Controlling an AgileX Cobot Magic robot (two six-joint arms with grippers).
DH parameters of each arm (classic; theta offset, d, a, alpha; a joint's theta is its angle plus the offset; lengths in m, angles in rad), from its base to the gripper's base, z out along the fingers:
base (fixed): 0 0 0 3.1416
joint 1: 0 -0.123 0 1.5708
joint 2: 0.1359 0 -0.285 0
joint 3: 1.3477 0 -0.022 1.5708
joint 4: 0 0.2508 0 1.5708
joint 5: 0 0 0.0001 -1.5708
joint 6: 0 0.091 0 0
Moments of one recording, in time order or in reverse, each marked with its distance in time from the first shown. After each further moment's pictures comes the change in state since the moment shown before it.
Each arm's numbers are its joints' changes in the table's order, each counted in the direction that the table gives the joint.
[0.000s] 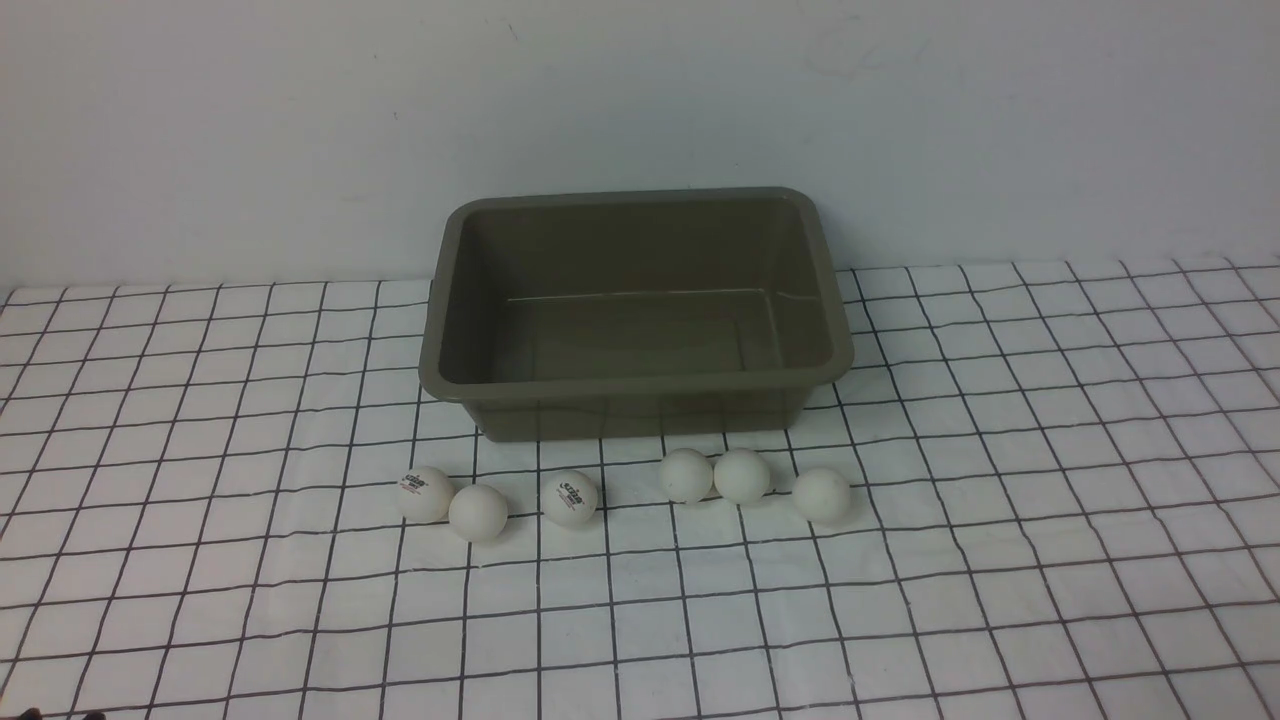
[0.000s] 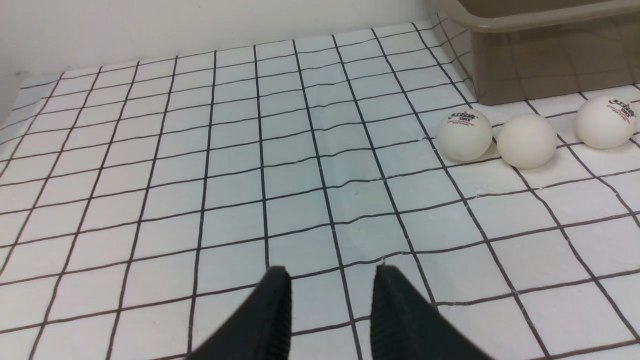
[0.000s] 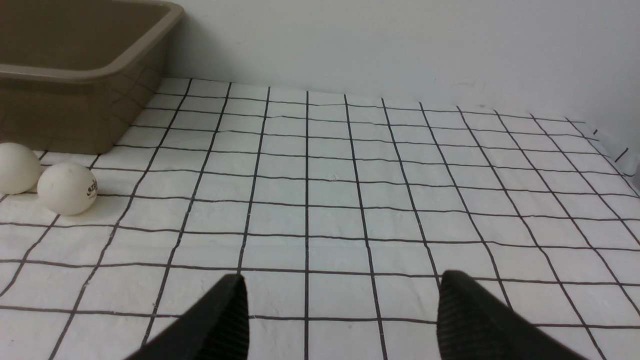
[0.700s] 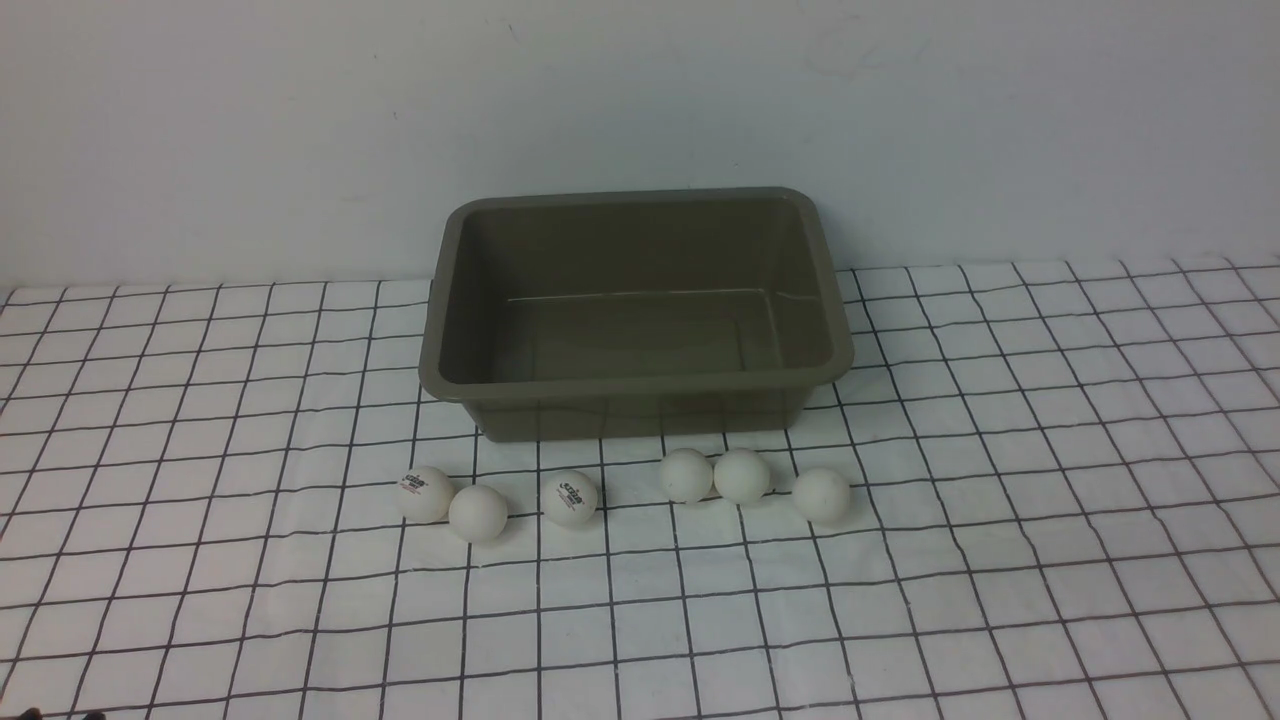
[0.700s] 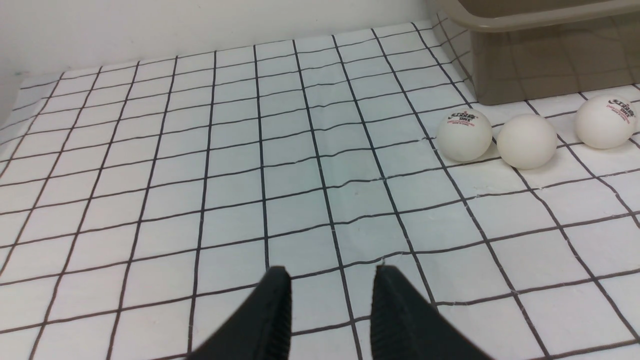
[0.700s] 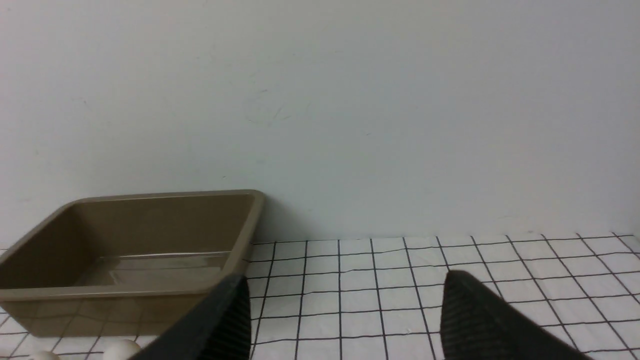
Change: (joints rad) right arm 0.000 0.078 -0.429 0.185 -0.211 0.039; left arm 0.000 0.000 0.000 0.000 0.000 0.000
